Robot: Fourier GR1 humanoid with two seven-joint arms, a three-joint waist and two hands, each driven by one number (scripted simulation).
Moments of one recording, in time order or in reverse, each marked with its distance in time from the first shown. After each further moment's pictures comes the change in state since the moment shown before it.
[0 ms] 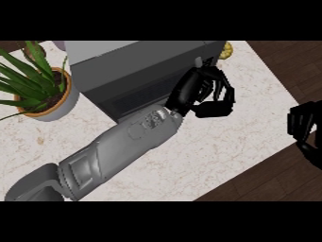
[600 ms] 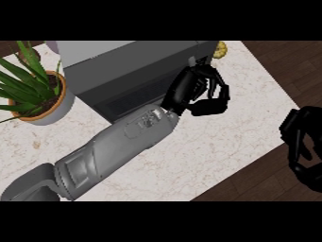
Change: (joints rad) left arm 0.010 0.021 -0.014 -0.006 0.031 0.046 -0.024; right arm -0.006 -0.013 0.079 -0.147 -0.016 0.017 0.051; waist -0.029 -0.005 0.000
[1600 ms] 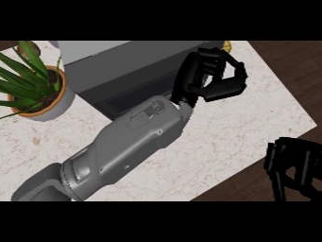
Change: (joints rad) left arm -0.029 -0.058 0.186 -0.060 0.247 0.010 0.043; right arm 0.082 -0.024 0.136 -0.158 -0.025 0.040 0.089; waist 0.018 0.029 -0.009
